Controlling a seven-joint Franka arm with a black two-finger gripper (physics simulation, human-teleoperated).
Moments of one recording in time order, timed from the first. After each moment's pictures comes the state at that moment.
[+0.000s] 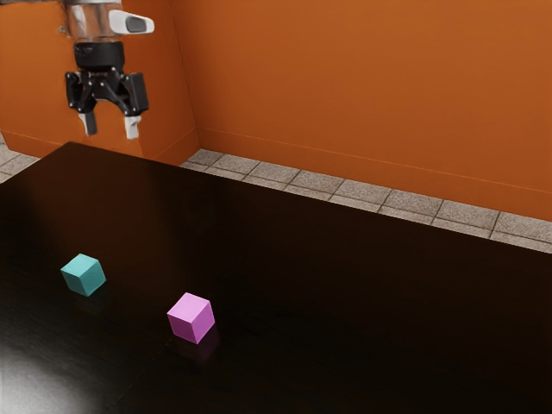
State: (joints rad) arm 0.09 0.14 0.02 -1.27 -0.05 1.14 0.04
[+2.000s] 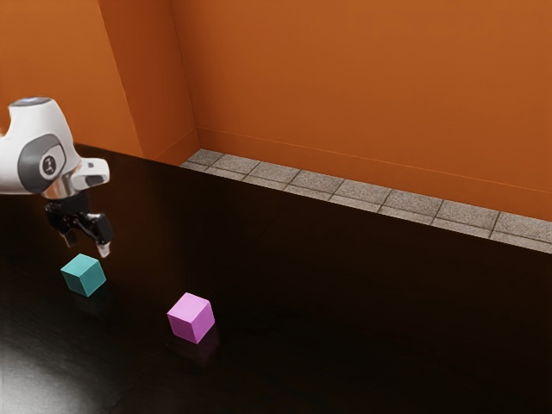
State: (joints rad) arm 0.13 -0.02 0.25 -2.23 0.02 2.20 0.31
